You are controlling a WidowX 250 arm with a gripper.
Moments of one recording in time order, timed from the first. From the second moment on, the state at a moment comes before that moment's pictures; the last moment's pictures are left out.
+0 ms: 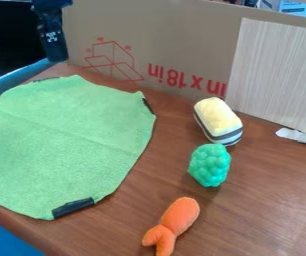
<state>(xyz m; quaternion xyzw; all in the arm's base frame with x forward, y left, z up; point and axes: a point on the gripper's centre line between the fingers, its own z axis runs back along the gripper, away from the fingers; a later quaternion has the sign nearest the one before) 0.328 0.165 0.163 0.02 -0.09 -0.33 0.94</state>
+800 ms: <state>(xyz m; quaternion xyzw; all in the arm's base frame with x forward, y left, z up) 0.328 0.166 0.094 0.06 -0.03 -0.24 0.97</state>
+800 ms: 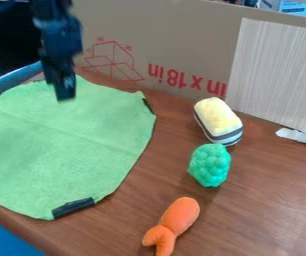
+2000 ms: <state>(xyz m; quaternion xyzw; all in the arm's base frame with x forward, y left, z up) 0.237 -0.070 0.095 -0.09 -0.13 -0.22 0.96</state>
